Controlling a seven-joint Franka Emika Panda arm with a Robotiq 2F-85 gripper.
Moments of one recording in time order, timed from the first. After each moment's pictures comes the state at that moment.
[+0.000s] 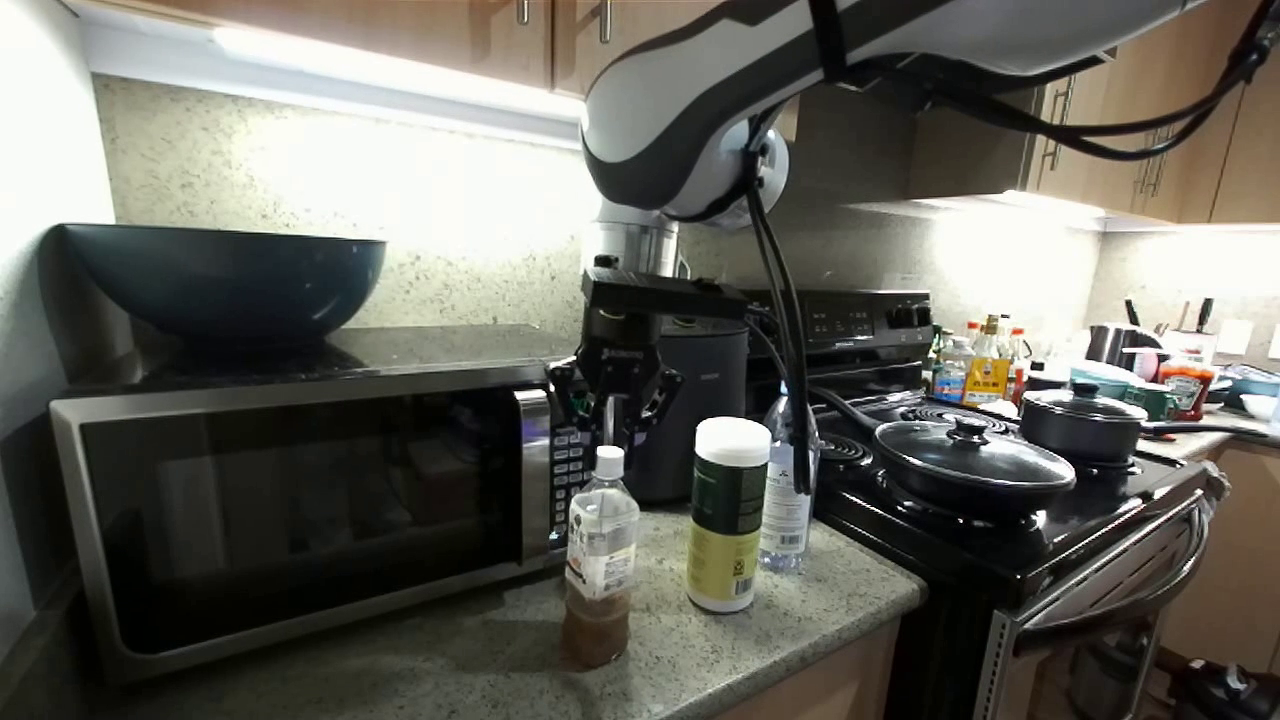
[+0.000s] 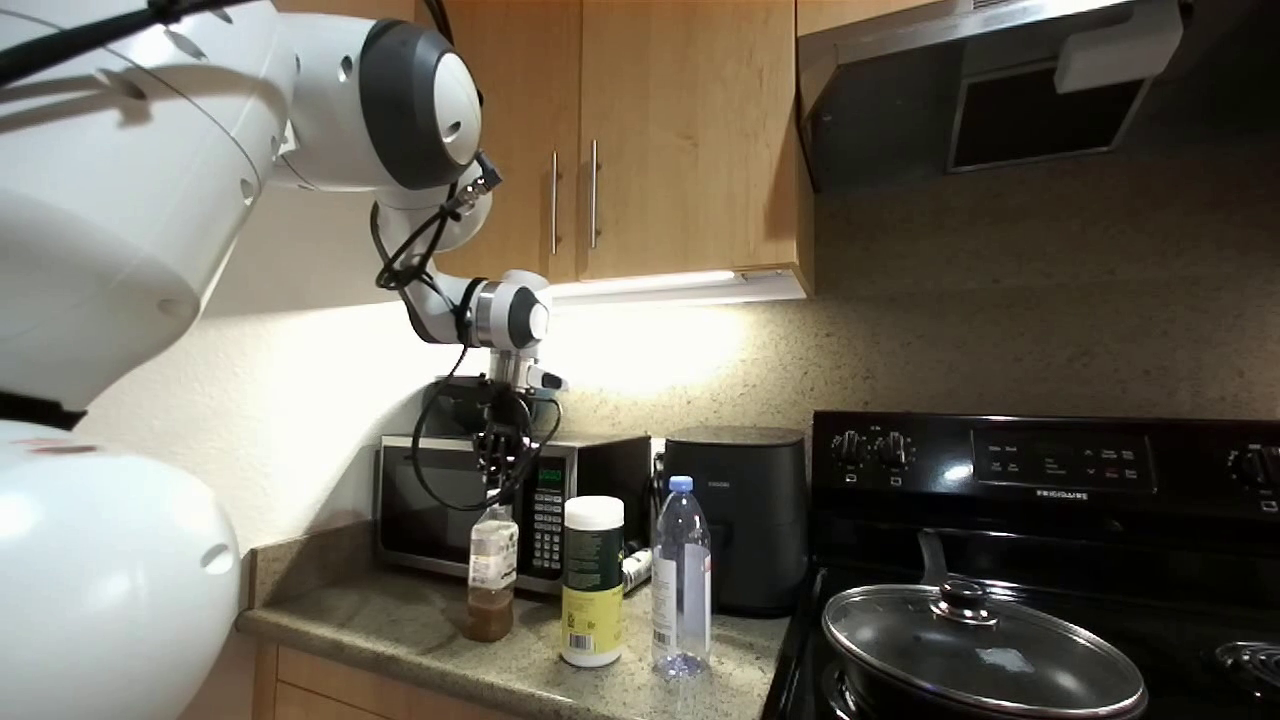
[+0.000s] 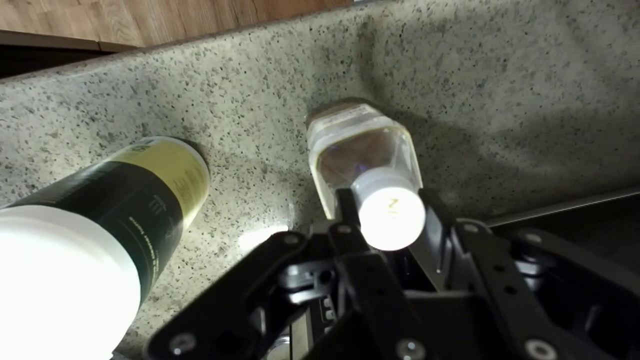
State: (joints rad) arm 0.27 0.37 0.13 -1.62 0.06 2.00 0.54
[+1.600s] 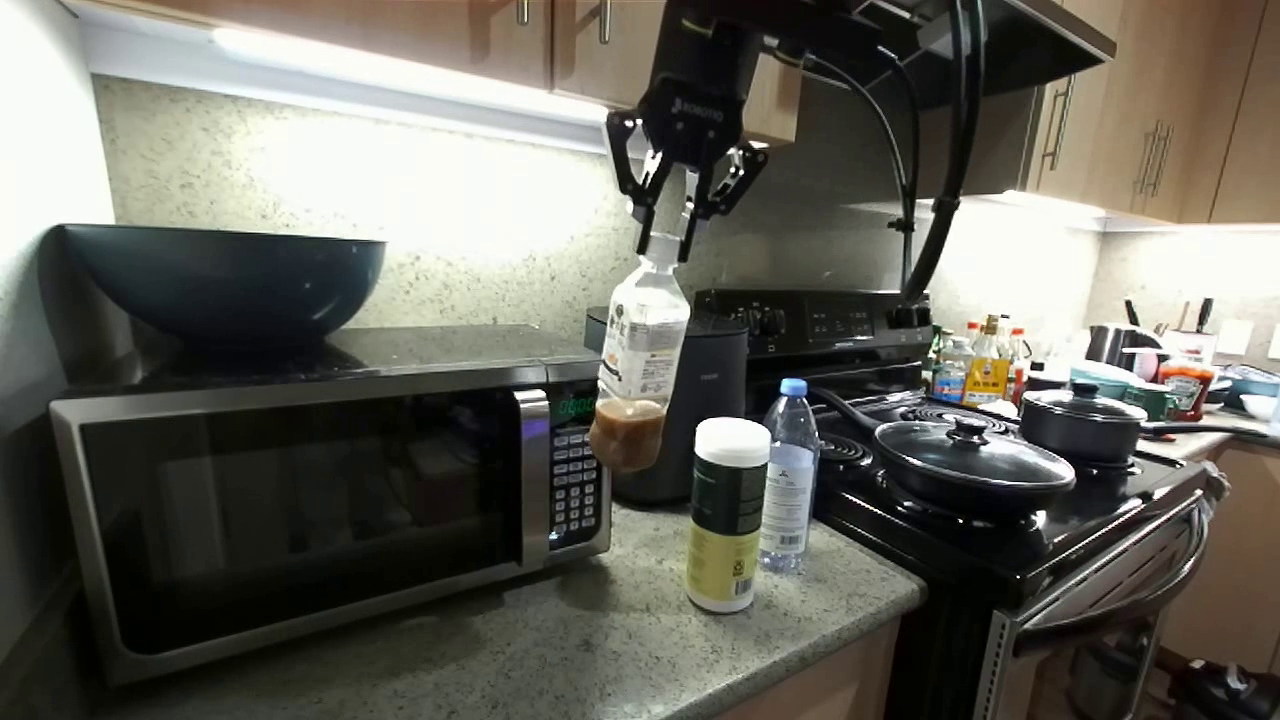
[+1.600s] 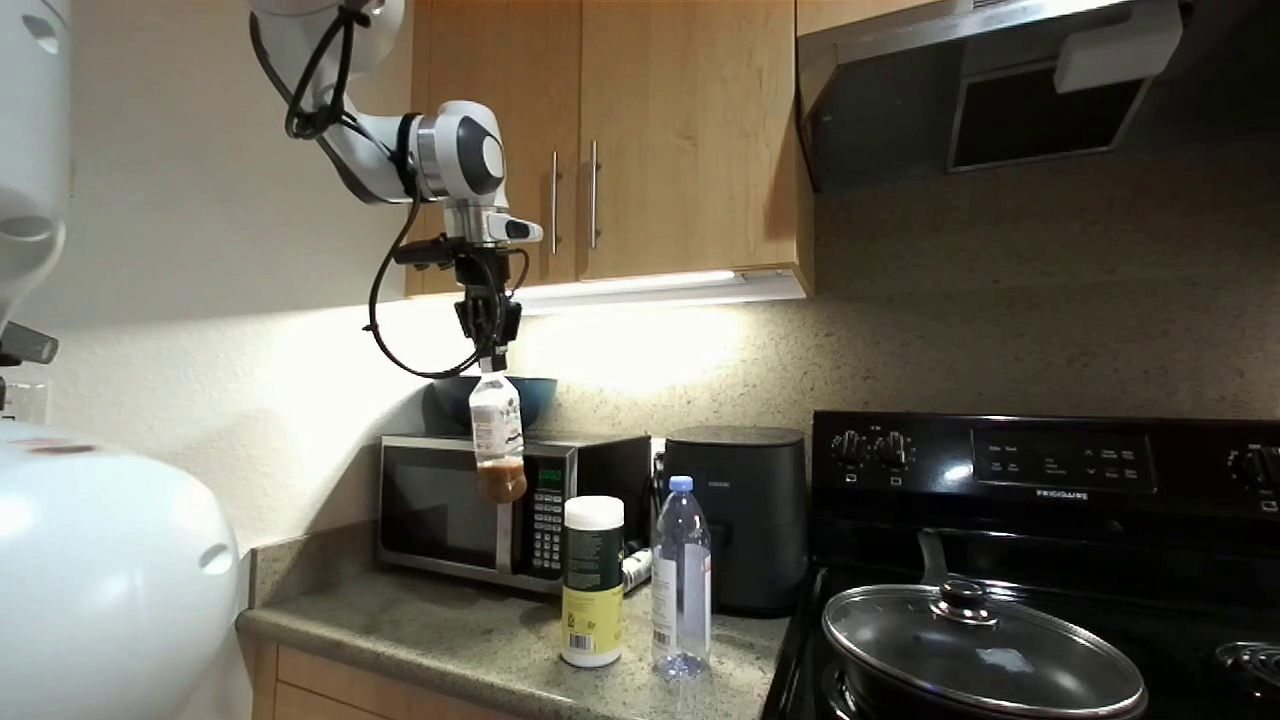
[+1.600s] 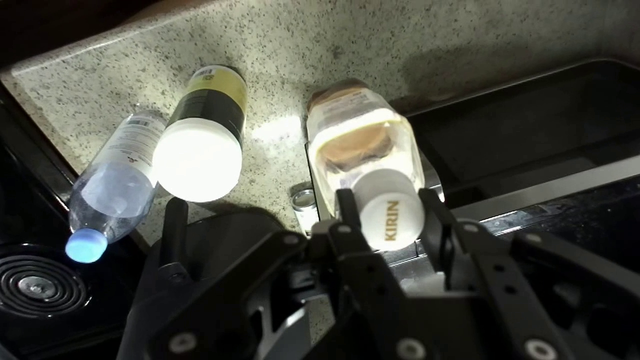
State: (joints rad) arm 0.26 -0.06 0.16 -1.75 -0.05 1.96 0.70
